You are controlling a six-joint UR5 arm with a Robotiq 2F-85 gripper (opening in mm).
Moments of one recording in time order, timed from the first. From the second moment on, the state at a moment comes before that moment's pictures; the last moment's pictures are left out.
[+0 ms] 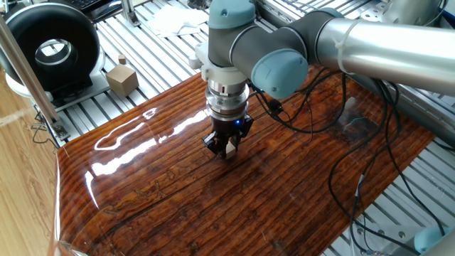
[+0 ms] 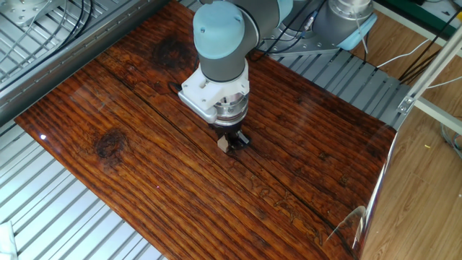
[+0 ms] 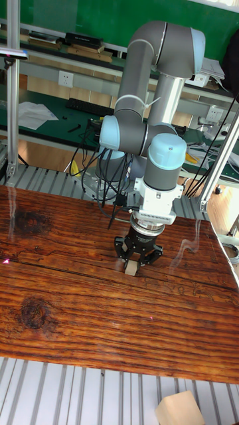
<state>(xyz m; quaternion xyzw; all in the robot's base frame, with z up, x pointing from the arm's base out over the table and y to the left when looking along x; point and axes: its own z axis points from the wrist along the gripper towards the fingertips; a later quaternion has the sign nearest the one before) 0.470 0.111 0.004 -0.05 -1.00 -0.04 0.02</state>
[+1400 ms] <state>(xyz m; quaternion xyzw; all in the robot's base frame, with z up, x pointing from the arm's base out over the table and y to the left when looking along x) 0.472 0.121 0.003 -0.05 -1.00 -0.05 0.02</state>
